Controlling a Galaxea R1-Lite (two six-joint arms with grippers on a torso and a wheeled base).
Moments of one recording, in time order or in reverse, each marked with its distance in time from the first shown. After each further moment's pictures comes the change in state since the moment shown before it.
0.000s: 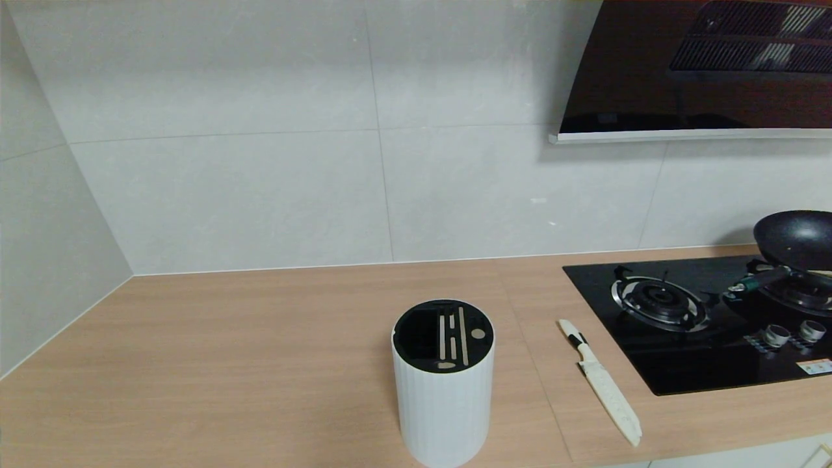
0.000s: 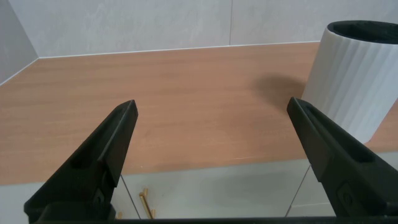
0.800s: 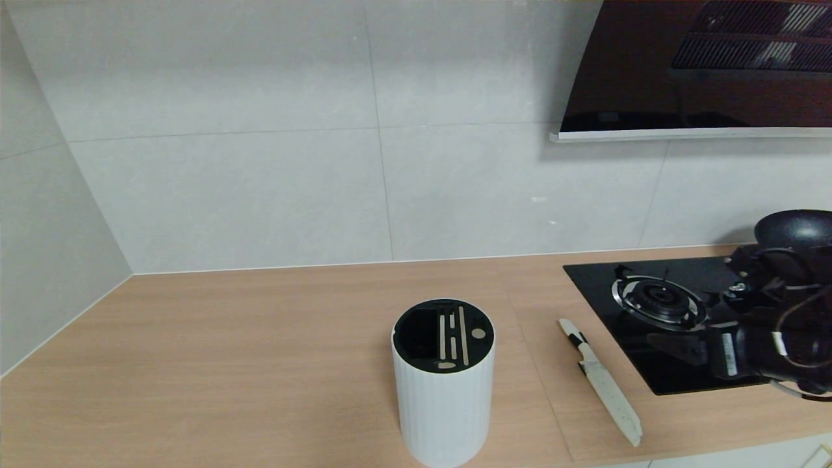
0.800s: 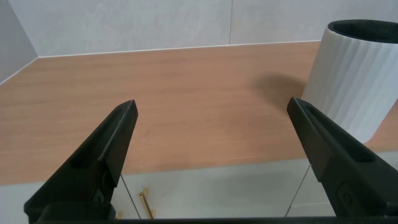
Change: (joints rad) left arm 0.000 0.000 0.000 0.000 0.000 0.000; right arm 0.099 1.244 -0.384 -0.278 0.024 0.009
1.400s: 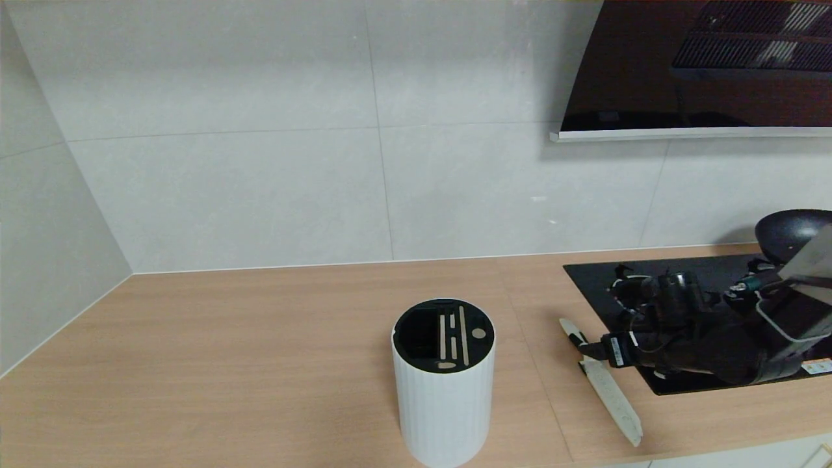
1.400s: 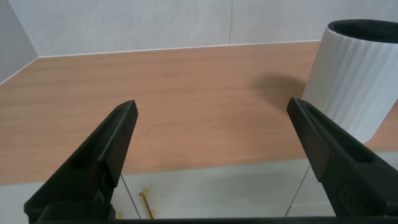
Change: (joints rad) left arm 0.000 0.000 0.000 0.000 0.000 0.000; right arm 0.015 0.671 -0.221 -0.296 -0.053 -0.003
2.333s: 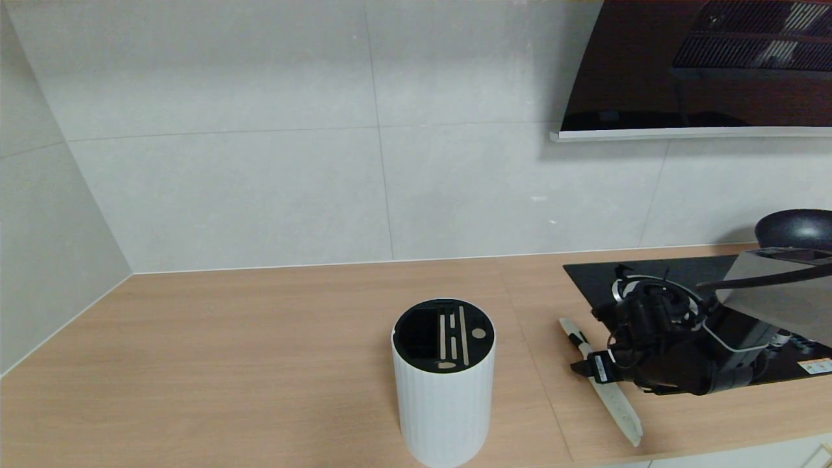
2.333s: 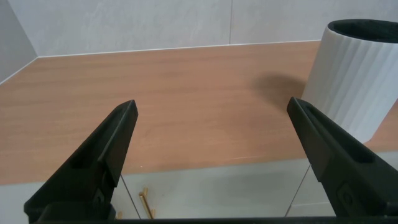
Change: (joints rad) left arm 0.000 0.000 0.000 0.000 0.000 0.000; right arm 0.006 0.197 -0.072 -0.053 -0.049 0.001
